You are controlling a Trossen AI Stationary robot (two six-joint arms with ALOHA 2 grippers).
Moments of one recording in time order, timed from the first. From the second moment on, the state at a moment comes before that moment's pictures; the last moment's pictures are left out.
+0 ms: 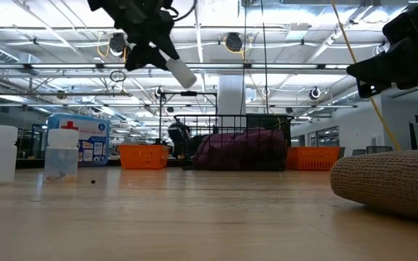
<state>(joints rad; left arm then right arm) 0.36 1.37 1.22 -0.63 0.25 -0.40 0.16 0.12 0.02 0.05 0.08 0.04</state>
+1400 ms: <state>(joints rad) 0.81 1.90 1.84 -1.28 -0.03 0.02 0.16 0.12 0.02 0.06 0.08 0.04</state>
